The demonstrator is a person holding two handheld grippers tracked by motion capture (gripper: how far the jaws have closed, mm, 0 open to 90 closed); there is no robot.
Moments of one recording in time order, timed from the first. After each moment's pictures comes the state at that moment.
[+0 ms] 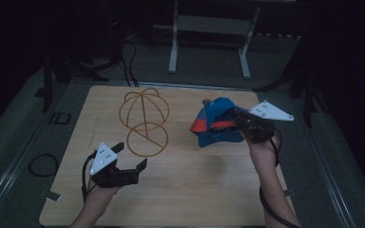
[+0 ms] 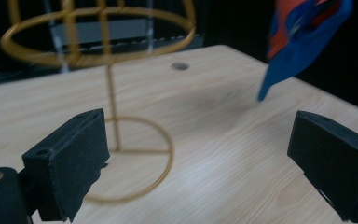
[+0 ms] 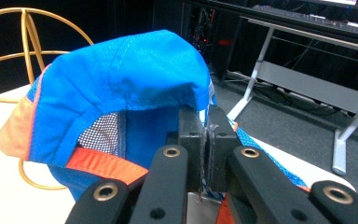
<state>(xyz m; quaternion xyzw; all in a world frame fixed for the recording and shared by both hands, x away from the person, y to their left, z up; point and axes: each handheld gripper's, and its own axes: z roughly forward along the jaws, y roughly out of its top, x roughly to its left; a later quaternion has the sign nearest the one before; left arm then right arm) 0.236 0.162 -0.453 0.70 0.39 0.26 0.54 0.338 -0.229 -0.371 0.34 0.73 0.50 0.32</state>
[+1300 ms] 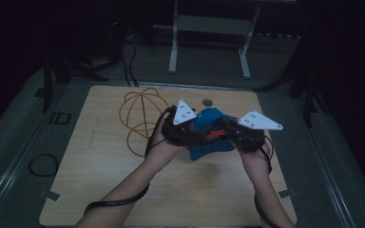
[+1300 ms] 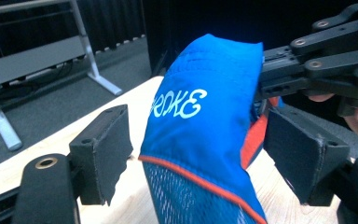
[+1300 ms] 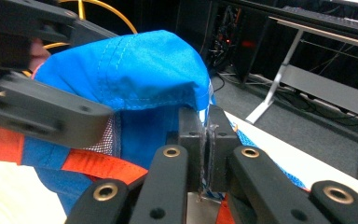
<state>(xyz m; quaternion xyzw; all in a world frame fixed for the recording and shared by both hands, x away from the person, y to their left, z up) 0.324 0.012 -0.378 0.77 0.29 0.23 0.52 0.318 -0.206 -0.381 0.30 0.75 0.50 0.30</state>
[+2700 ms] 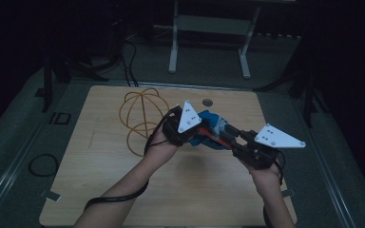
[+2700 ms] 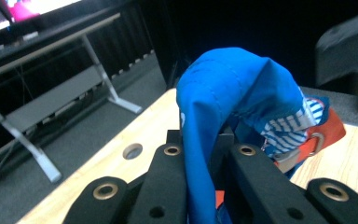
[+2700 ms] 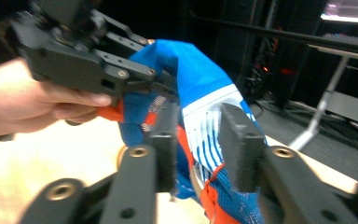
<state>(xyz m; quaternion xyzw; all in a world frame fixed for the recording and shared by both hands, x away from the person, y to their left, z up) 0.317 0.011 -0.371 0.78 0.21 0.31 0.50 0.273 -0.227 -0.373 0.25 0.74 0.58 0.25</state>
